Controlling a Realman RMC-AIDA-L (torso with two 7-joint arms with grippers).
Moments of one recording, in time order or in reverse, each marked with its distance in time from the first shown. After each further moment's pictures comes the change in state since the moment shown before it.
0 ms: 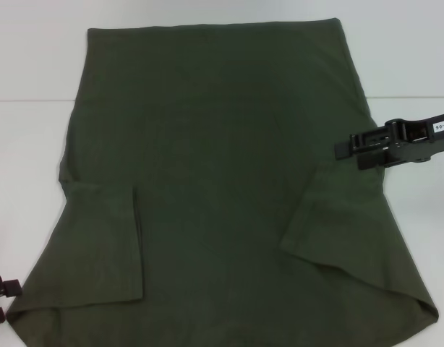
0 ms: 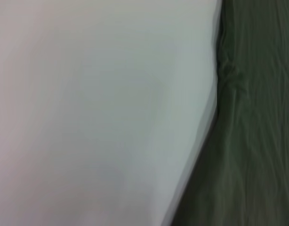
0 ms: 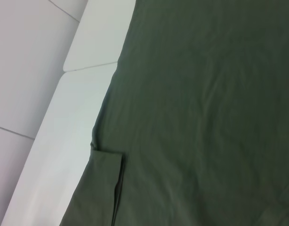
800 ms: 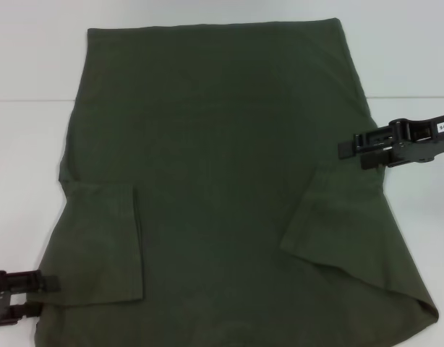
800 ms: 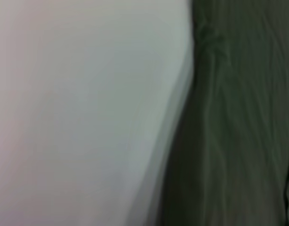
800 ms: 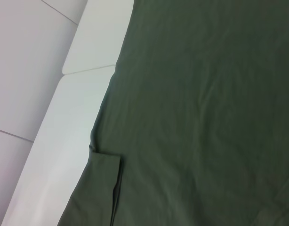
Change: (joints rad) left arm -0.073 -0.042 0.014 -0.001 0.052 0.015 0.005; right arm -0.008 -0.004 0.005 -0.001 0.003 0.000 -0.004
